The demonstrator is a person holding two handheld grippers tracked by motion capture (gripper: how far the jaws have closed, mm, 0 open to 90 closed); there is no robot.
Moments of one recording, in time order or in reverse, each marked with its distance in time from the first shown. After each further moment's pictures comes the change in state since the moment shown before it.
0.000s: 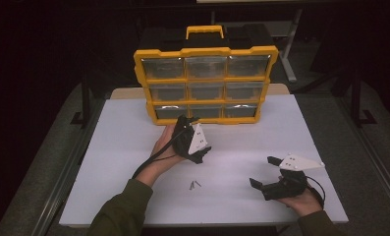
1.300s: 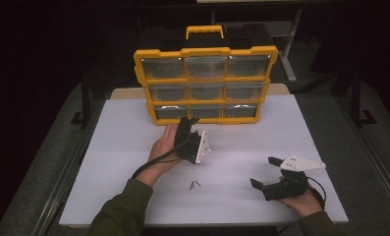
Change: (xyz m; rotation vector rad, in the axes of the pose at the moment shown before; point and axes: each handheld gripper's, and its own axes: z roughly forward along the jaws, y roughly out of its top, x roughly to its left) left arm -0.014 -0.003 0.009 0.113 0.103 0.214; right arm 0.000 -0.001 -0.002 0.000 -0.007 0.005
